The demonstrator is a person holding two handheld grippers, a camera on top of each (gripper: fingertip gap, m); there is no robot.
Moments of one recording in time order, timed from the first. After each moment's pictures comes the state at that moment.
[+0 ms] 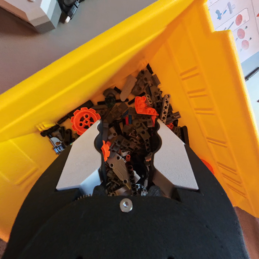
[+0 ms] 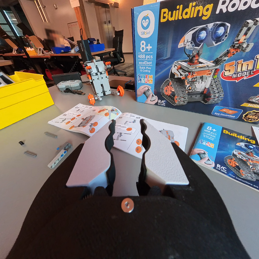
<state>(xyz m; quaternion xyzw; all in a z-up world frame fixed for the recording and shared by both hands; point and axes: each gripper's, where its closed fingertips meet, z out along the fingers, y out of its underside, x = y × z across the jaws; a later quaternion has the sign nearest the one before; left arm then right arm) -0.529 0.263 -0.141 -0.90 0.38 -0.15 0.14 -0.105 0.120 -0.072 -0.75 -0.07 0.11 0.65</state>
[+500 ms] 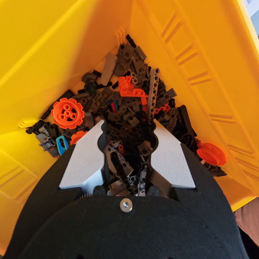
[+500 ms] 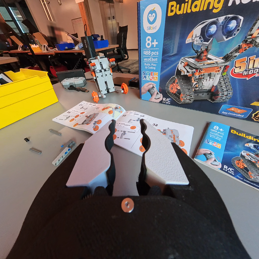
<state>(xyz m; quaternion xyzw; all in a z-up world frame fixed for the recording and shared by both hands) -0.534 0.233 -0.154 -0.87 0.45 -0.11 0.13 -0.112 0.119 -0.076 -0.75 -0.08 0.12 0.64</state>
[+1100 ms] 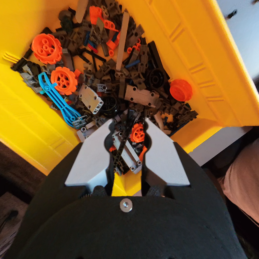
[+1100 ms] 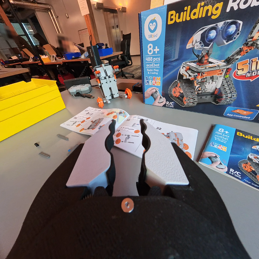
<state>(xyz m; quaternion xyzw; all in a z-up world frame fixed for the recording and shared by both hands) -0.589 0.155 -0.113 -0.87 0.46 -0.11 0.13 -0.115 0.118 -0.066 -0.74 -0.07 0.14 0.65</state>
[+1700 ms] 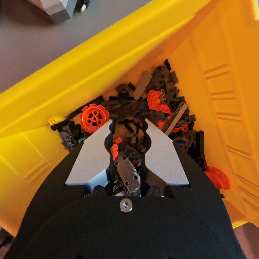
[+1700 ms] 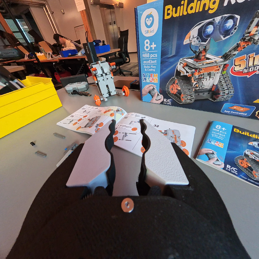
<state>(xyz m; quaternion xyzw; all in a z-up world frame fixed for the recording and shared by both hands) -0.542 0.271 -0.152 -0.91 0.37 -0.10 0.14 -0.111 0.119 -0.071 -0.75 -0.06 0.14 0.65</state>
